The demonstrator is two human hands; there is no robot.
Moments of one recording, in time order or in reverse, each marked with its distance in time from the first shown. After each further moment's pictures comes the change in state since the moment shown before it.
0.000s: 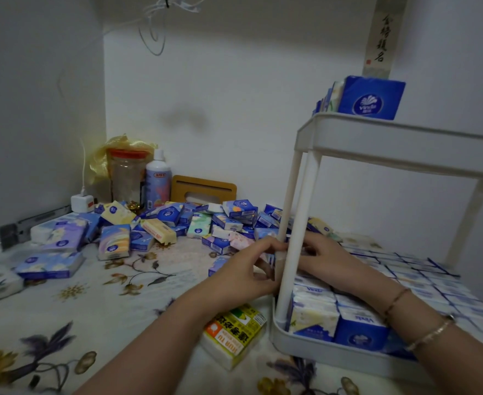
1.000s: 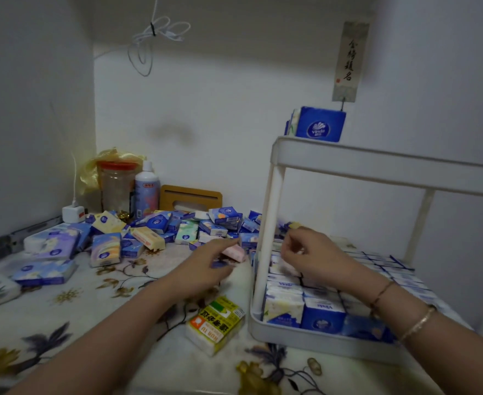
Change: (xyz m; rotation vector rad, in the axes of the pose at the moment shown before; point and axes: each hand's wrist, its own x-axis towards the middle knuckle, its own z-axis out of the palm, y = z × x) left_hand -0.003 -0.017 -0.034 0.427 0.042 -0.124; right_hand -0.033 -0.024 -0.029 -0.238 0.096 -0.075
